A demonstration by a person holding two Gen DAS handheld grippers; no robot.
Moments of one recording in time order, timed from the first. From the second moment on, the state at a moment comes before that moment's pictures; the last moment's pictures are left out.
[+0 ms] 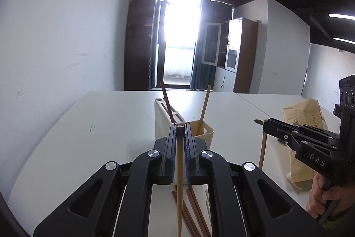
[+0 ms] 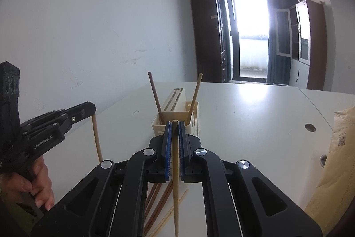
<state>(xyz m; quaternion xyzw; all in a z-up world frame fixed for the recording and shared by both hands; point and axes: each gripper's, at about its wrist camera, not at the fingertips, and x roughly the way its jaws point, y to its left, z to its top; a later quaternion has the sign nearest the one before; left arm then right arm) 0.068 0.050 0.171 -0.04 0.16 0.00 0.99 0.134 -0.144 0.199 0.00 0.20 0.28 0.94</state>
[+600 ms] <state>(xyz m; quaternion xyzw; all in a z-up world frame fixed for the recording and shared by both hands) 0.077 0.036 0.211 -0.04 0.10 -0.01 0.99 0.140 -0.142 0.235 -0.01 0.15 0.28 0.95</state>
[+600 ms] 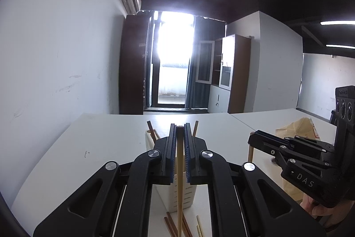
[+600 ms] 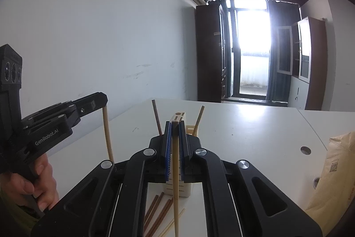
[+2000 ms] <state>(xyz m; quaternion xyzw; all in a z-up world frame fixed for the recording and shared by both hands) 0.050 0.033 0.232 -0.09 -0.14 0.03 0.99 0.151 -0.165 0.255 0.11 -0.10 0.27 0.95</state>
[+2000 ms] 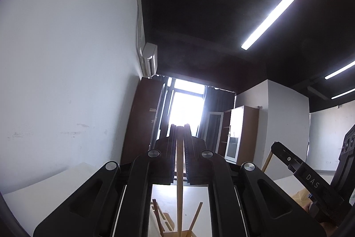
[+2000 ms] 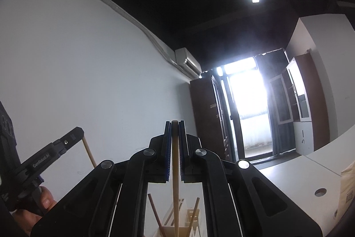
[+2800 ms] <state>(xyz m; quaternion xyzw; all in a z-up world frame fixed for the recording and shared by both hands) 0.150 0.062 0.197 -0.13 0.03 0.04 0.99 0.214 -0.129 0.221 0.06 0.01 0.28 0.96</state>
